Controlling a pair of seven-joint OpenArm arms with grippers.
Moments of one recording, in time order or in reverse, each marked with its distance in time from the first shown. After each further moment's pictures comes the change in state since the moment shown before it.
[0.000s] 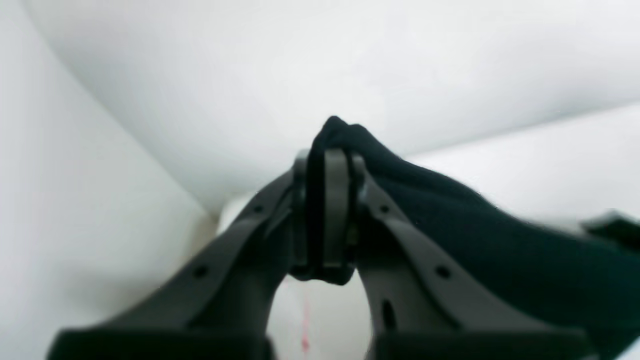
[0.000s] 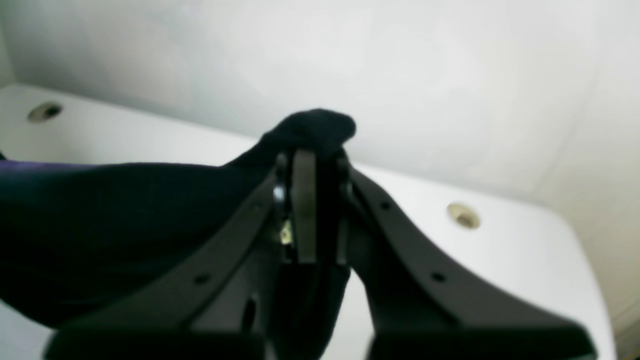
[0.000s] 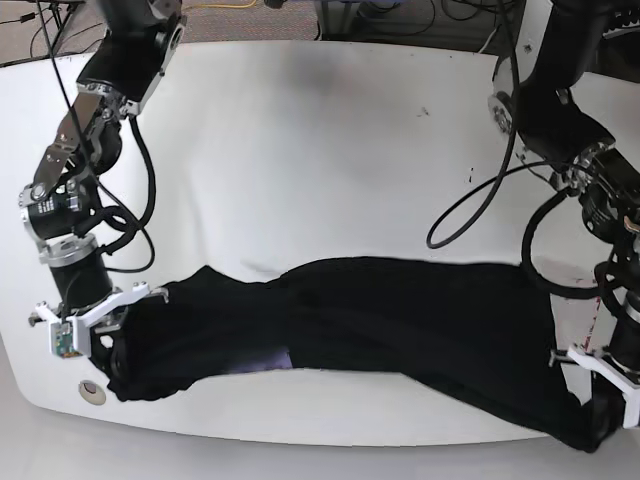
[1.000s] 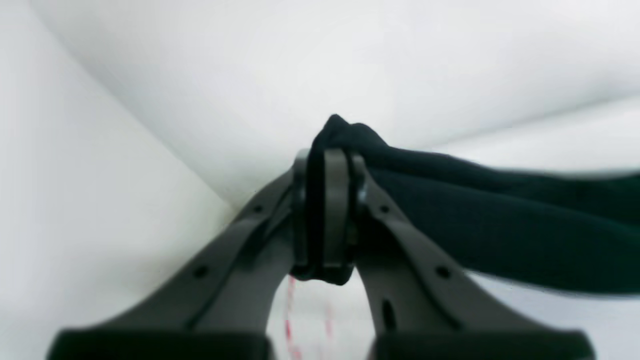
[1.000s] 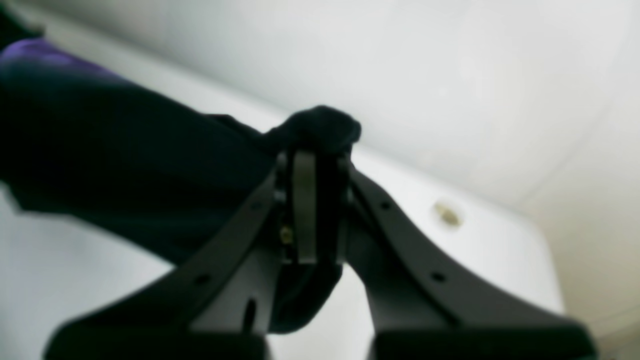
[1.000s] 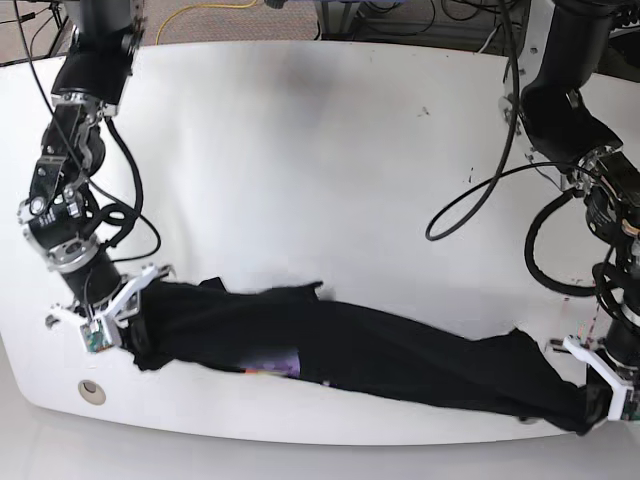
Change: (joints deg) left arm 3.4 -2.4 3.3 -0.1 1.2 -0.3 3.4; right arm -3.6 8.3 -7.1 -3.3 1.4 1.7 -3.8
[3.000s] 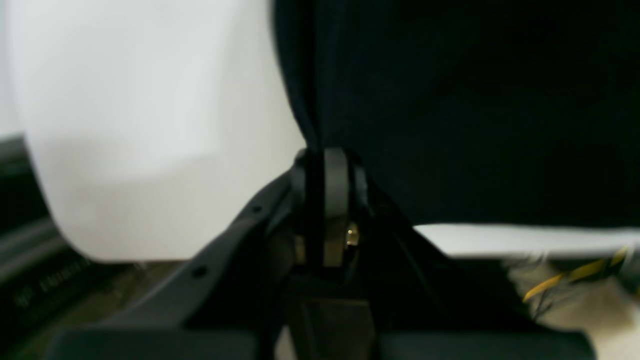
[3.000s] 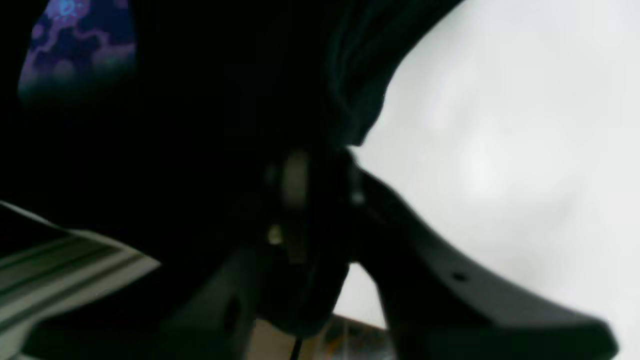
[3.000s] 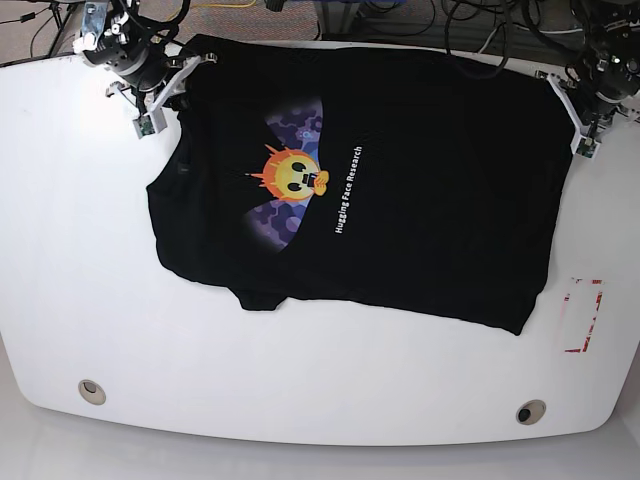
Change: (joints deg) left arm 57.4 -2.2 -12.5 0.2 -0.1 -4.5 -0.9; right arm -45.3 -10.5 6.7 4.5 5.8 -1.1 -8.6
